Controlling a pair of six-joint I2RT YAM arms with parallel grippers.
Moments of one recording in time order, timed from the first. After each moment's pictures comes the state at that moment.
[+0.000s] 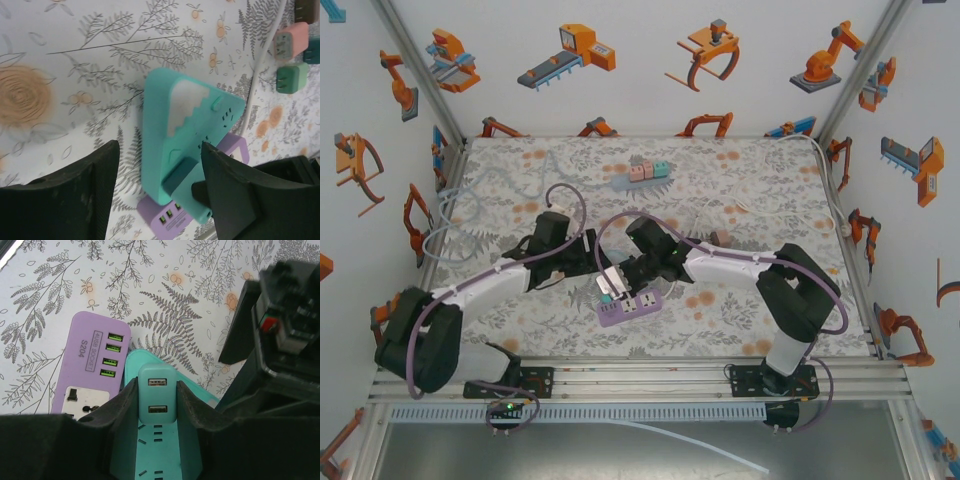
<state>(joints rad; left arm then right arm) -0.52 1.36 0.65 -0.06 0.24 -0.60 0.90 1.73 1.04 -0.16 -0.71 -1.16</state>
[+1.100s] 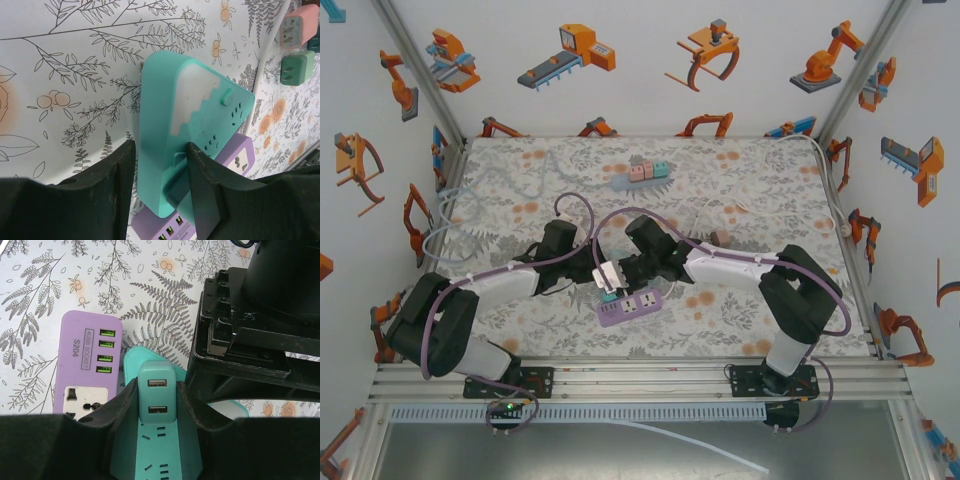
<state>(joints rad) -0.55 1.44 0.59 0.06 0.26 -0.63 0.91 1.71 1.04 -0.16 -0.63 -1.03</state>
